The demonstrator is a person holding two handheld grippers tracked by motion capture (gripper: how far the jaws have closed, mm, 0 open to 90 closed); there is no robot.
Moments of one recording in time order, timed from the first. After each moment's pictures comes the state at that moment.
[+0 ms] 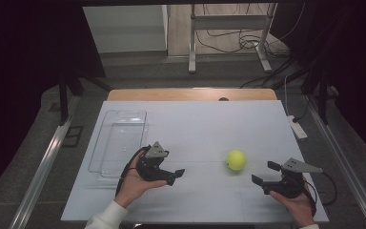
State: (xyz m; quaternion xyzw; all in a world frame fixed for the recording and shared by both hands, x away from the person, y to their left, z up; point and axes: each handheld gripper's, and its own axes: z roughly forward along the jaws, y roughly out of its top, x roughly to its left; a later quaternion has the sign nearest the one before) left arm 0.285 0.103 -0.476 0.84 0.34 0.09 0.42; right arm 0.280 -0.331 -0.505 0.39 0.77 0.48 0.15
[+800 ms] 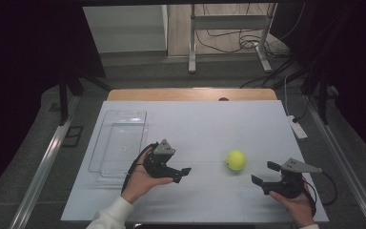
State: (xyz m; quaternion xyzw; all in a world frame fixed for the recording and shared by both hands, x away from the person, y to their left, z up) left arm 0.296 0.086 -0.476 0.84 0.33 0.08 0.41; right arm 0.280 -0.331 -0.506 0.39 0.77 0.48 0.15
